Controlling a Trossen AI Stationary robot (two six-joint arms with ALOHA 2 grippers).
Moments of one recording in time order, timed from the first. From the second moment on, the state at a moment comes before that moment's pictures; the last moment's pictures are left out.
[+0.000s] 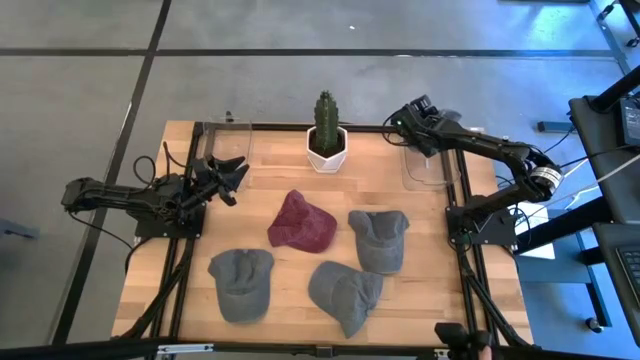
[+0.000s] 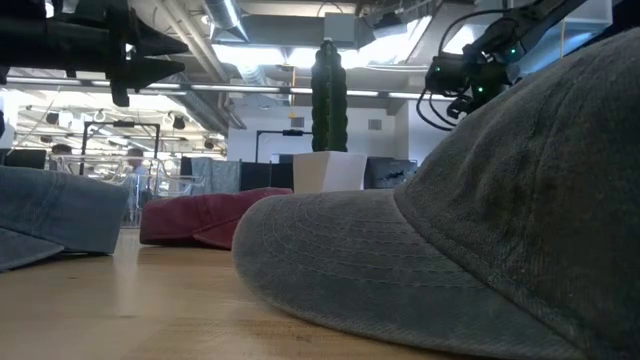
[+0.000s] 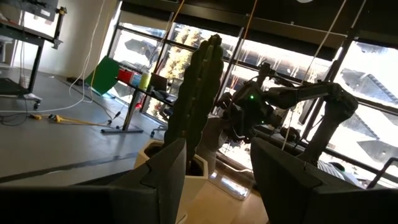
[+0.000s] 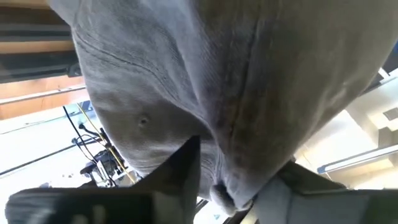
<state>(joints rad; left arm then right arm) -0.01 0.30 0.07 0.50 -0.61 -0.25 -0.72 1.42 0.95 -0.64 1.08 -1.37</state>
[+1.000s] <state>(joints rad) -0.01 0.30 0.07 0.50 -0.61 -0.25 -0.48 1.22 1.18 -0.68 0.92 -0.94</state>
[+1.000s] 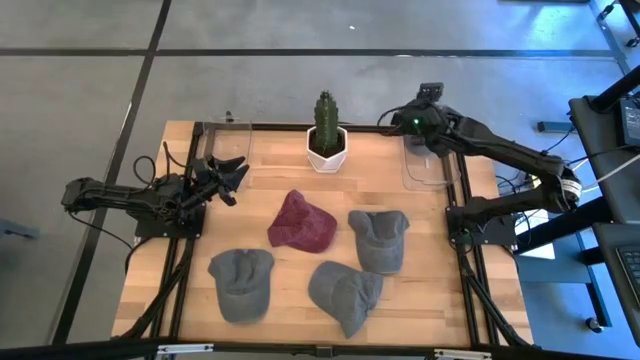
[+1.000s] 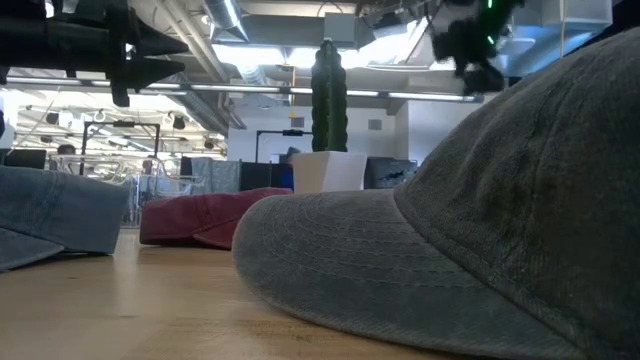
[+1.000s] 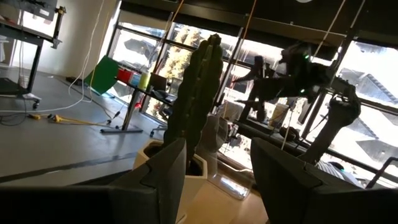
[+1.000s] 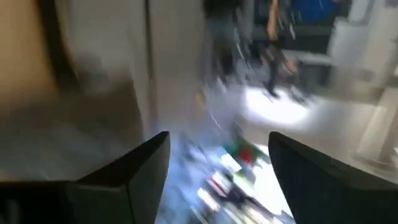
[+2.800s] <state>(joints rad) -0.13 1.01 1.10 -1.24 -0.01 -0.75 0.10 1.22 0.79 -0.16 -0.21 0.19</state>
